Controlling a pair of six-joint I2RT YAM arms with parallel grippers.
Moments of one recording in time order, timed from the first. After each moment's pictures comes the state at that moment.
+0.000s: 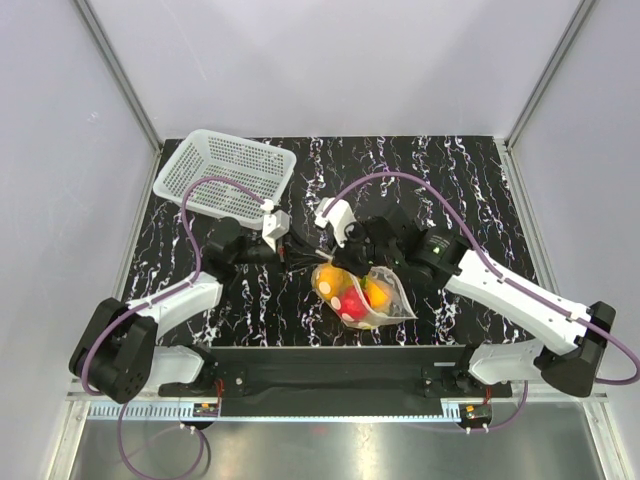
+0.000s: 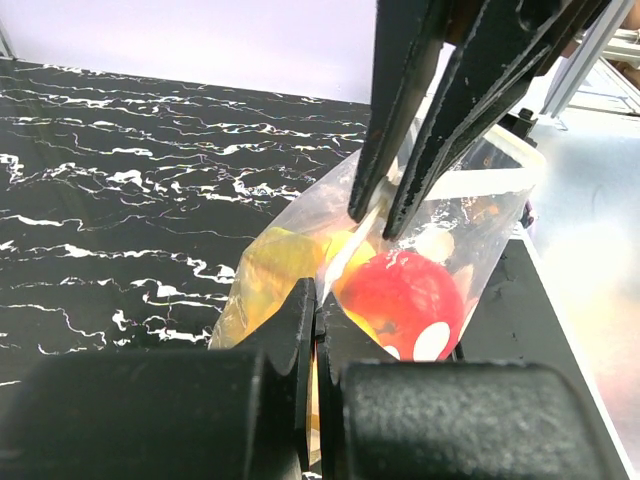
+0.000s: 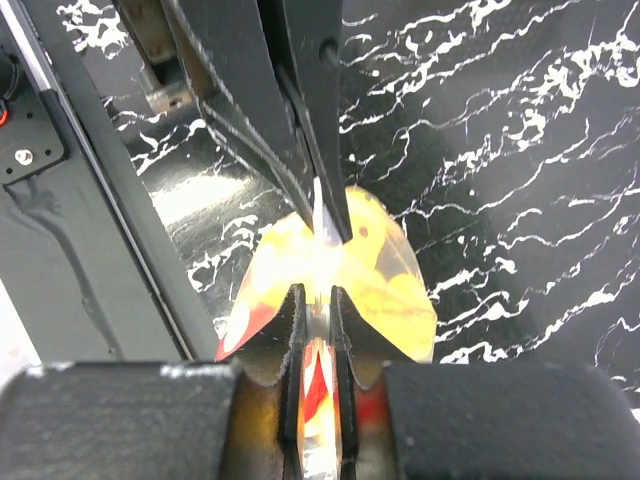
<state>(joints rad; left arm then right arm) -0.48 1.27 0.55 0.81 1.07 -0.21 0.96 1.28 1.31 -0.67 -0.09 -0.13</state>
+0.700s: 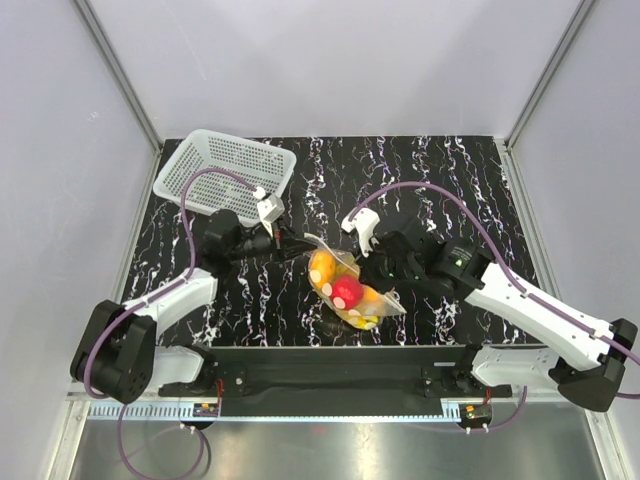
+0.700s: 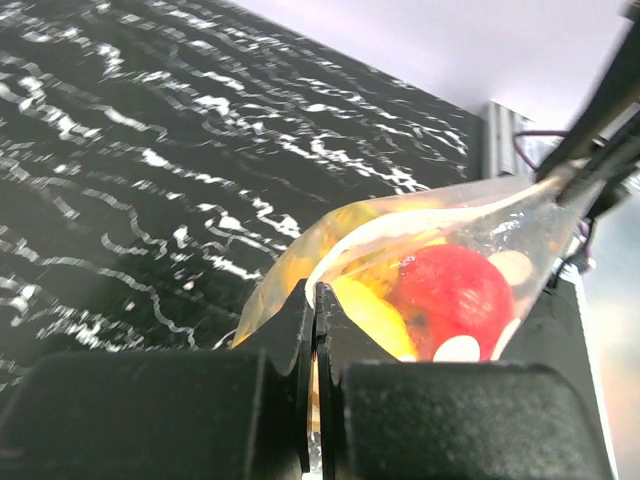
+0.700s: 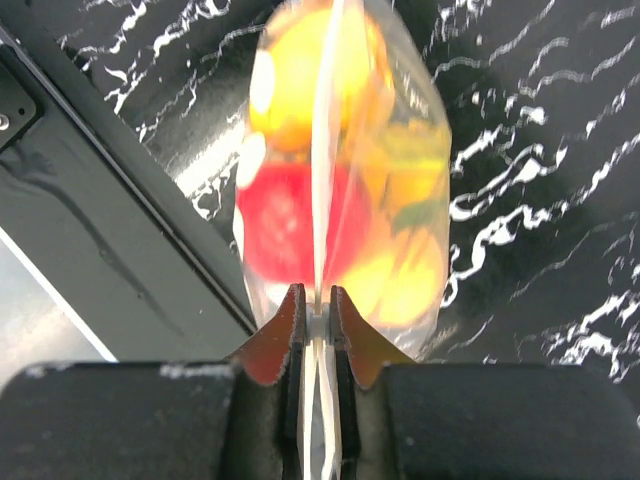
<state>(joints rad) -0.40 1.27 0.57 0.61 0.92 -0.23 0.96 1.15 1.23 -0.85 0.01 0.09</state>
